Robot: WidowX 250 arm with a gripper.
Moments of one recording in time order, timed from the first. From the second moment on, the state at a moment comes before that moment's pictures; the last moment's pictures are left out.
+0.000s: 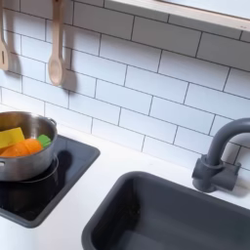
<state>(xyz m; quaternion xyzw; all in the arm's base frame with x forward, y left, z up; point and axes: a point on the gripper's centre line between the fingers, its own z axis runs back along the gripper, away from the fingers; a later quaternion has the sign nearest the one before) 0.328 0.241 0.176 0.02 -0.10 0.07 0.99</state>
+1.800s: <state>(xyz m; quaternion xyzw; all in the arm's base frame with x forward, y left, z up) 0.309 0.127 0.228 -0.04 -0.11 0.02 0.99</state>
